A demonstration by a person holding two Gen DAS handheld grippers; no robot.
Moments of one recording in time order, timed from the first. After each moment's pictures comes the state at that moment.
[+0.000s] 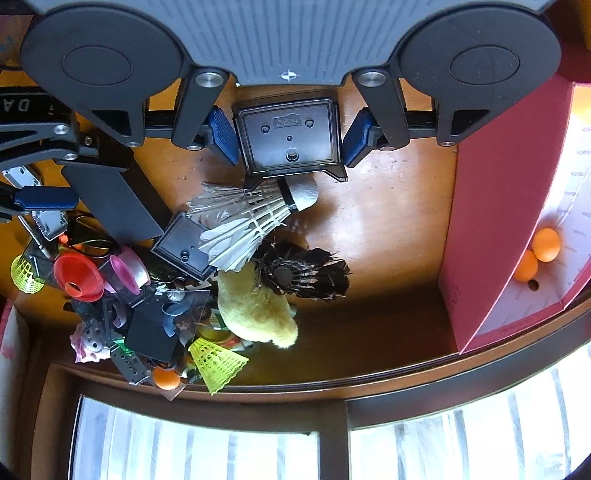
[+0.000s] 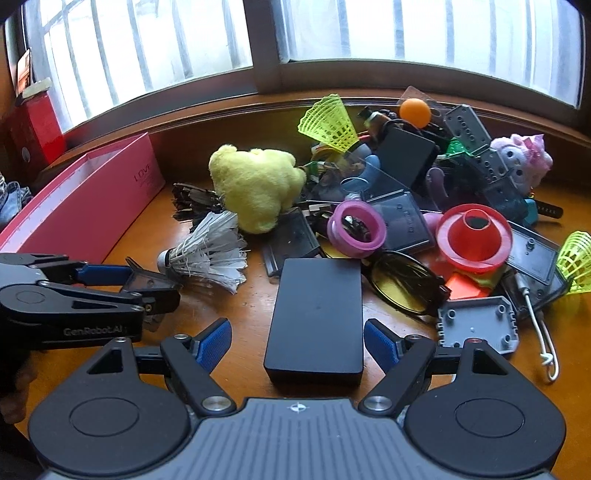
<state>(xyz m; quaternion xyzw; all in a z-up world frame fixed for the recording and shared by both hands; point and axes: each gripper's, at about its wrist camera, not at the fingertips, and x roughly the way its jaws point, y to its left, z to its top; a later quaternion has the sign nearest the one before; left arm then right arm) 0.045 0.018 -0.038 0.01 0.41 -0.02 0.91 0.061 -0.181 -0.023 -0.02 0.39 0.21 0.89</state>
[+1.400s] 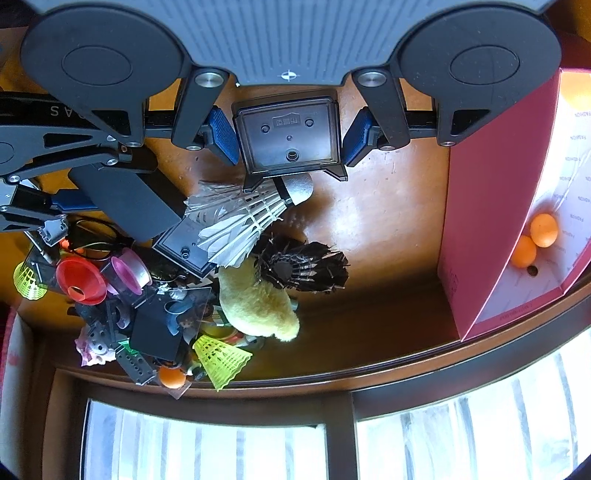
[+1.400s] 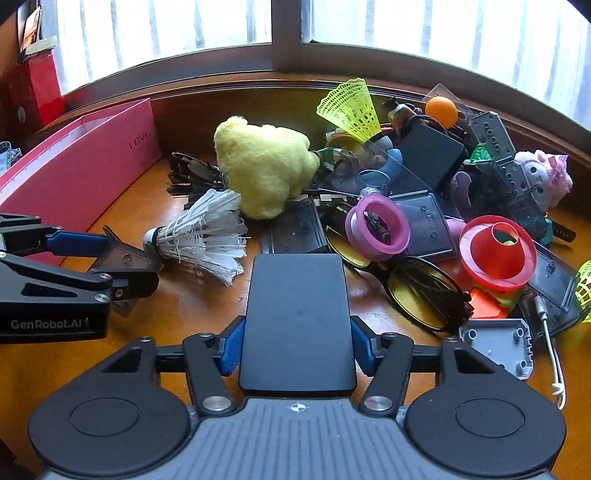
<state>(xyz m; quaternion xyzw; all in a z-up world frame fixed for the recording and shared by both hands) 0.042 0.020 -0.035 0.03 0.40 -0.03 0.92 0.076 -0.159 -0.038 -0.07 0.40 0.21 0.89</state>
